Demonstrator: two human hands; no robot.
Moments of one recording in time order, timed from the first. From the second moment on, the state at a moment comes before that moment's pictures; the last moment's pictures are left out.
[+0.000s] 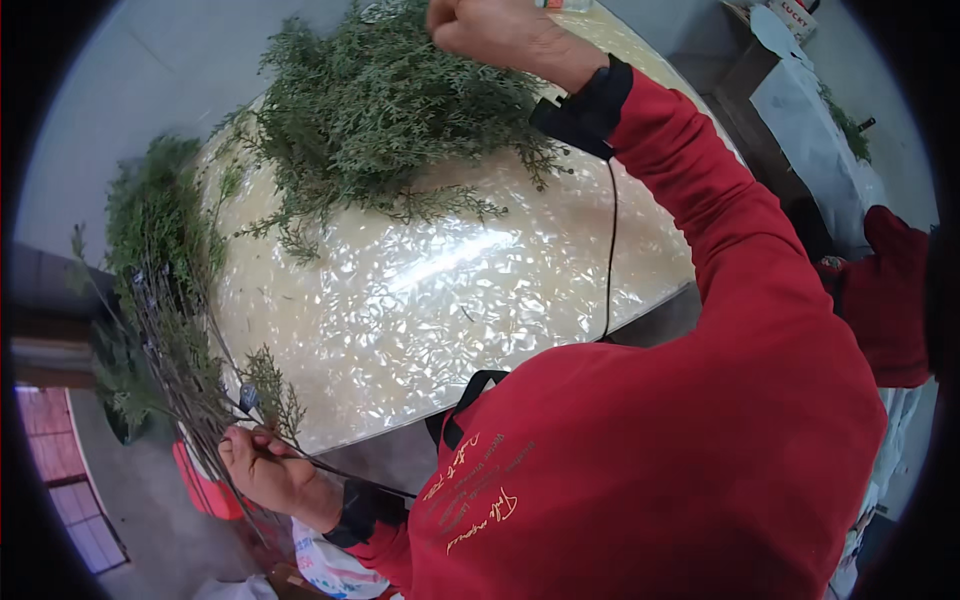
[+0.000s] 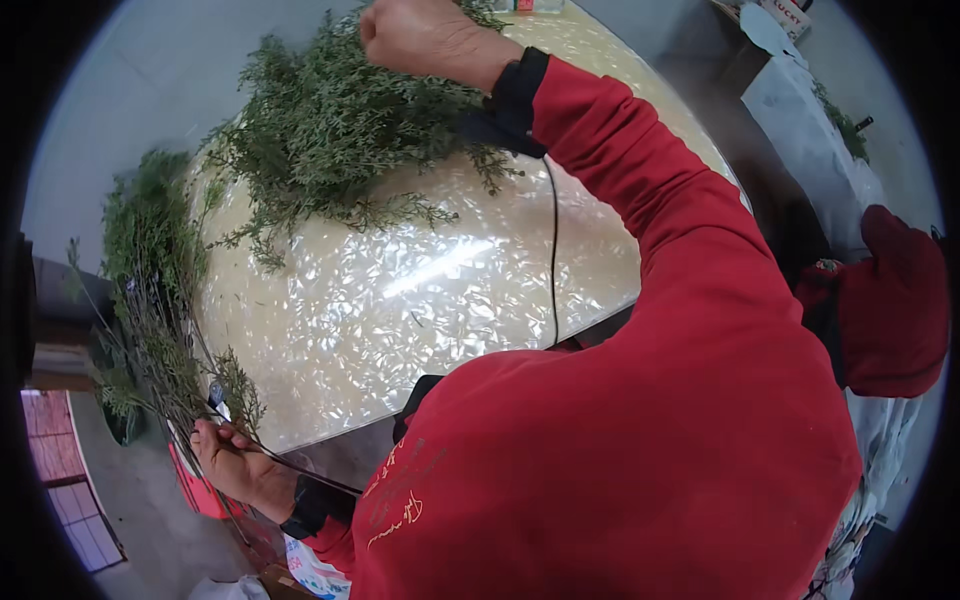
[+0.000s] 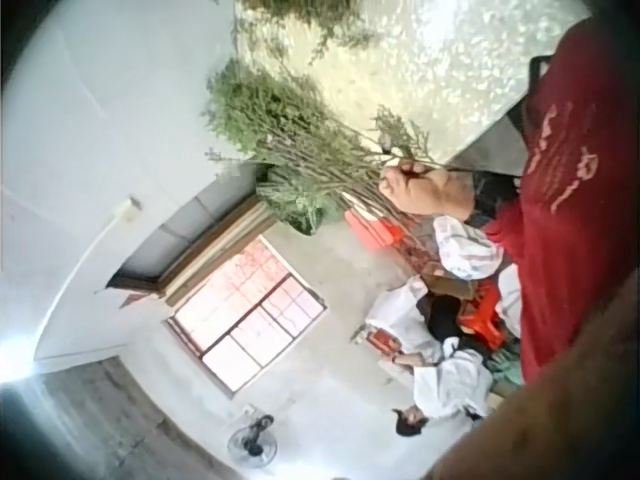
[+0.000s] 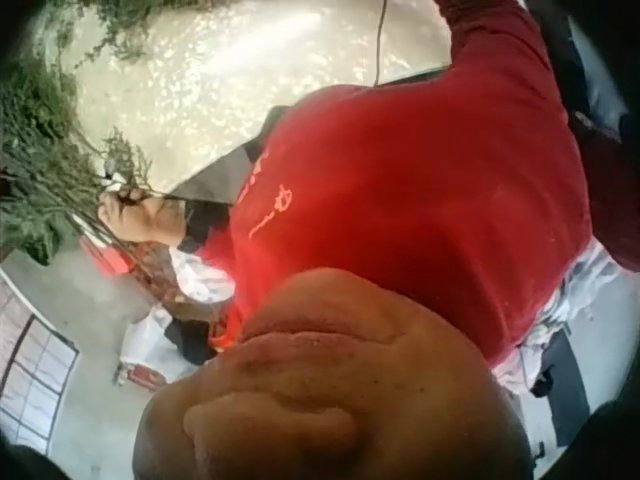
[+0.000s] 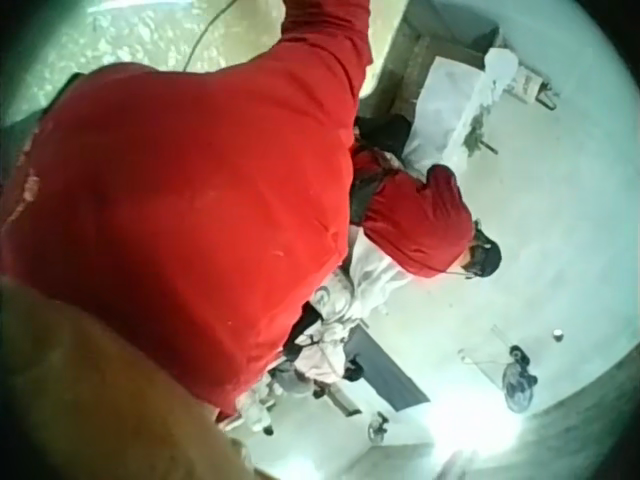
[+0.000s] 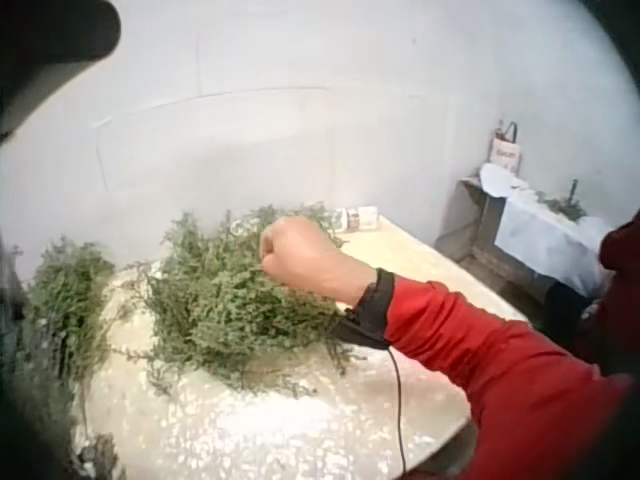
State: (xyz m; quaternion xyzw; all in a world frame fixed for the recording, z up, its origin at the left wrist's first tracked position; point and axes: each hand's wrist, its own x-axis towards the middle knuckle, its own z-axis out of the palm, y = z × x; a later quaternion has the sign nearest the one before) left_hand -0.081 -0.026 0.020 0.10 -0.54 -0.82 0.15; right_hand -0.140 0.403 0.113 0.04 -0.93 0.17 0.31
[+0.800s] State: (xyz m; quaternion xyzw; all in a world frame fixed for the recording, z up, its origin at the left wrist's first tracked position) left_hand -0.087 -0.025 0.009 0.06 -0.57 -0.81 0.12; right_hand -0.058 0.368 0.133 -0.04 -0.88 0.45 0.16
